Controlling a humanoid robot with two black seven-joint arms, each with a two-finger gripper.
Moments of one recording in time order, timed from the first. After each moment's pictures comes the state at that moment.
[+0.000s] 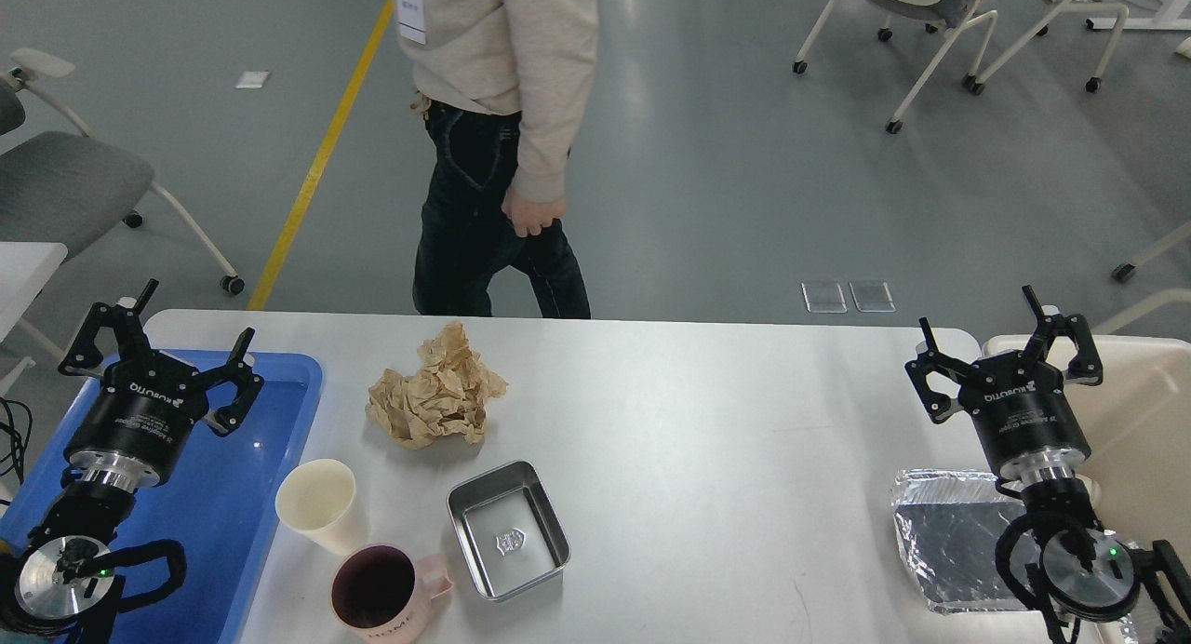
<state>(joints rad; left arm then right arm) -0.01 0.12 -1.67 -1.32 0.36 -0.31 0.08 0.02 -0.08 1.73 1.33 -0.19 0.32 -0.03</state>
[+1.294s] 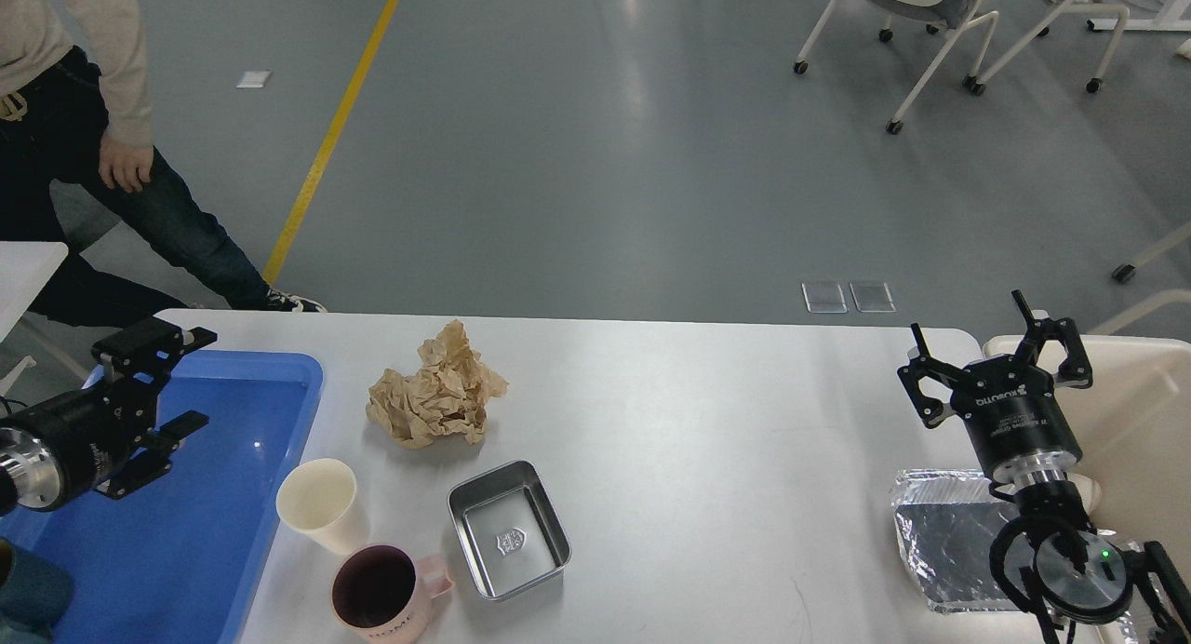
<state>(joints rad) -0.16 1.16 -0.83 -1.66 0.39 -0.03 0.08 0.02 -0.08 1.71 1.32 -0.20 0.32 -0.03</state>
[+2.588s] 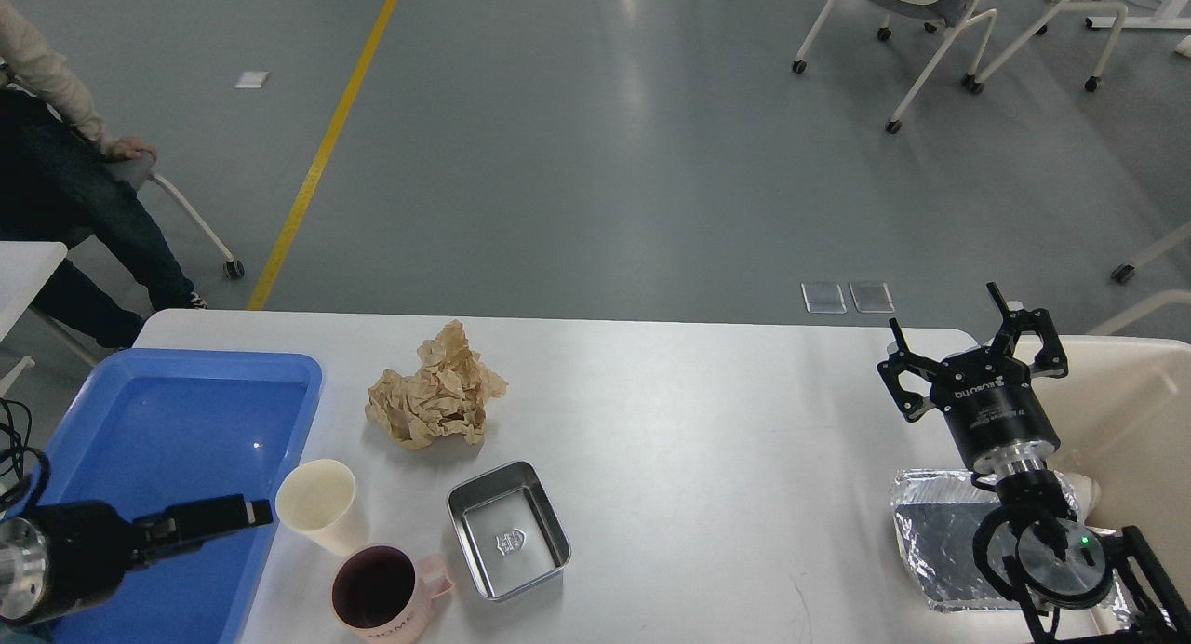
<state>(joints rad) -0.11 1.16 -0.74 -1.76 1.13 -0.35 0.07 0.05 -0.07 1.68 1.31 -0.21 0.31 -0.03</state>
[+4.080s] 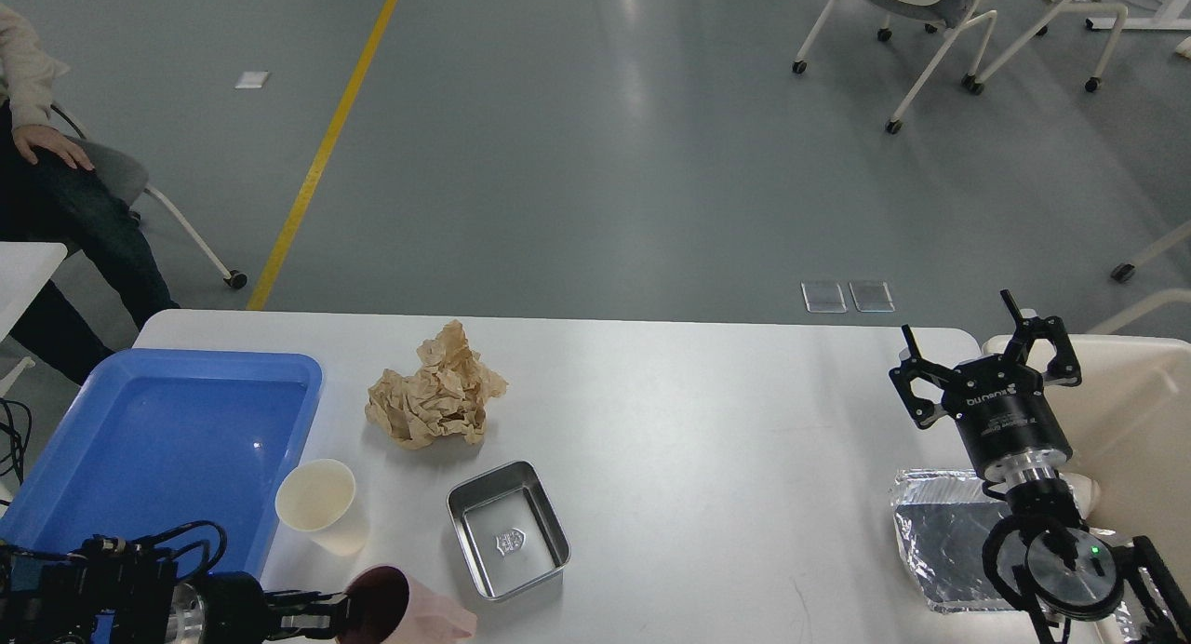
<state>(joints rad) -0.15 0.85 -0.61 -1.68 1.56 -0.43 0.05 0.03 -0.08 1.69 1.30 -0.21 0.31 -0.02</state>
